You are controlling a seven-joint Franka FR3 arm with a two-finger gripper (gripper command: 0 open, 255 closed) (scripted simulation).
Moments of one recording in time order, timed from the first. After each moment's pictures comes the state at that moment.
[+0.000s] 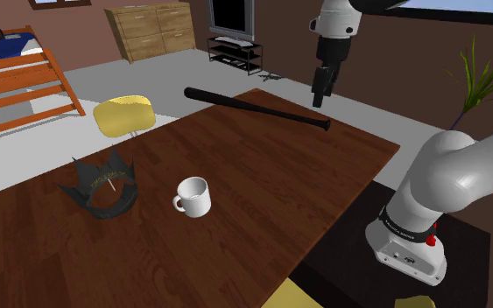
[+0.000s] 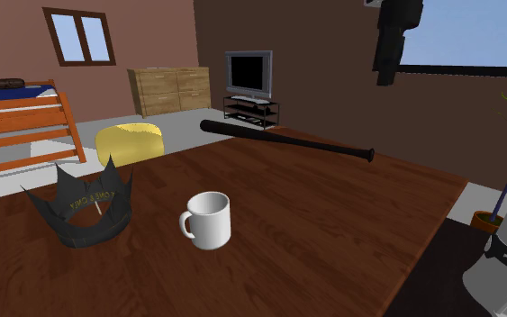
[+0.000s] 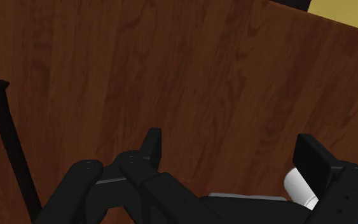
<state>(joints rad) 0.01 -0.74 0.02 -2.36 0.07 1.60 -0.14</state>
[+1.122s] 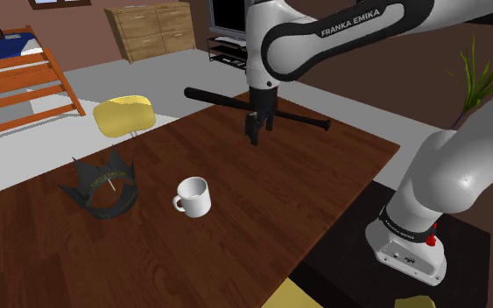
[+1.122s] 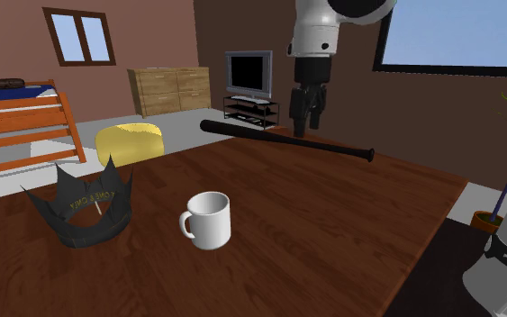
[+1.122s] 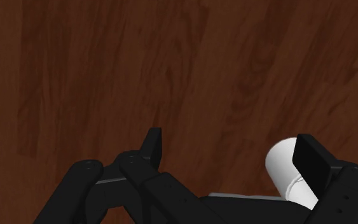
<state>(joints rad) 0.08 -0.30 0.23 -2.29 0.11 1.97 0.08</state>
